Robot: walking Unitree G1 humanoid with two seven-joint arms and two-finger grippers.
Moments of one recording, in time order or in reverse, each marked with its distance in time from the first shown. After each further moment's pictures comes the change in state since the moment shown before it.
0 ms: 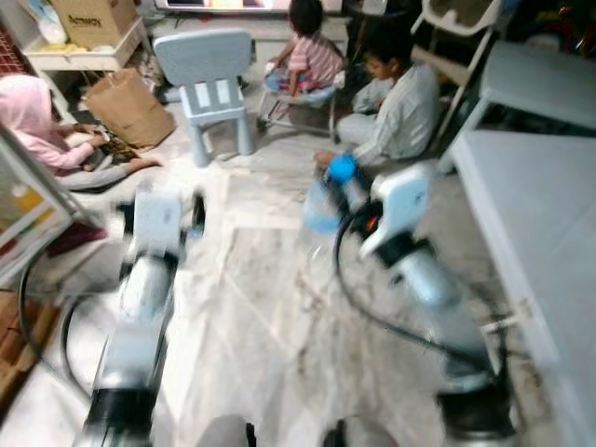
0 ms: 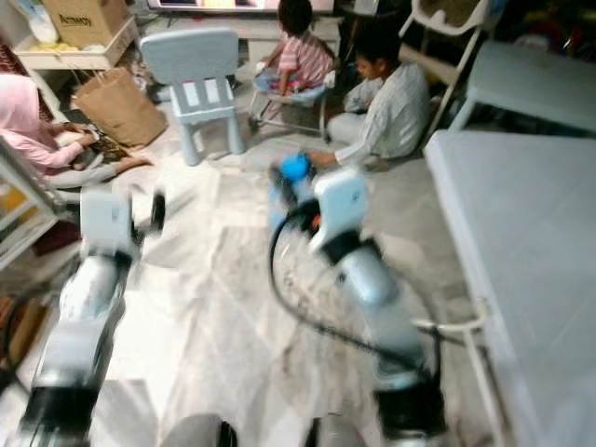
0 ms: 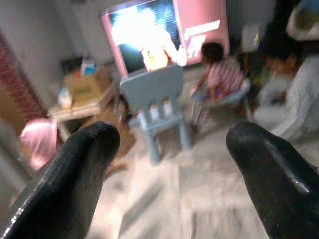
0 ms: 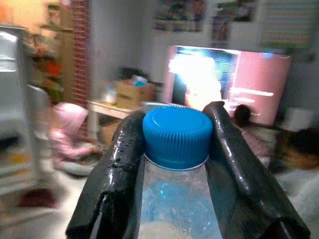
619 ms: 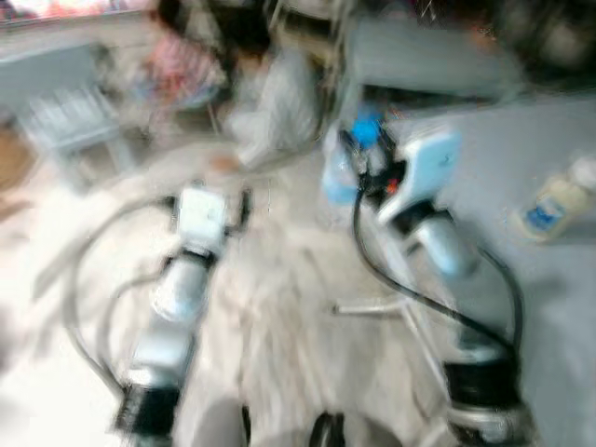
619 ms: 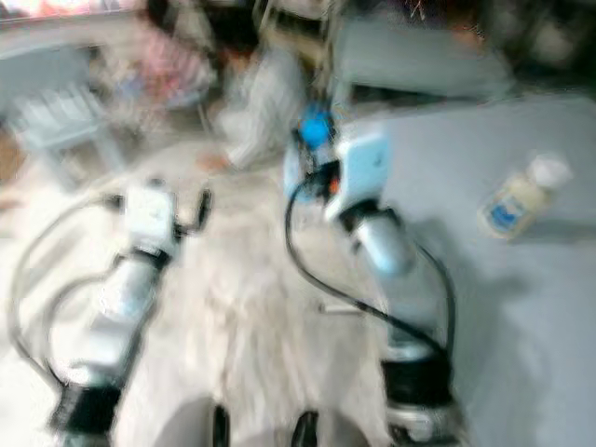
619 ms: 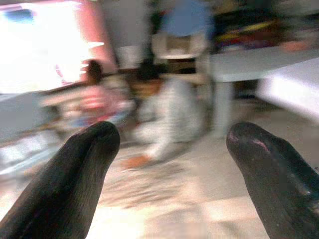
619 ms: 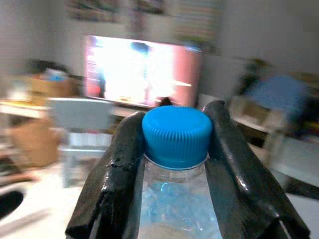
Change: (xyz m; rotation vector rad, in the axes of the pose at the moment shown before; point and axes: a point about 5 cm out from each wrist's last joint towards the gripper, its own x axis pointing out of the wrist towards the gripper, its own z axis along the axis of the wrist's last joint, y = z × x) left arm -0.008 -0.017 -0.008 -0.033 0.035 -0.063; right arm 0.022 0.007 0.017 0.050 -0.039 0.042
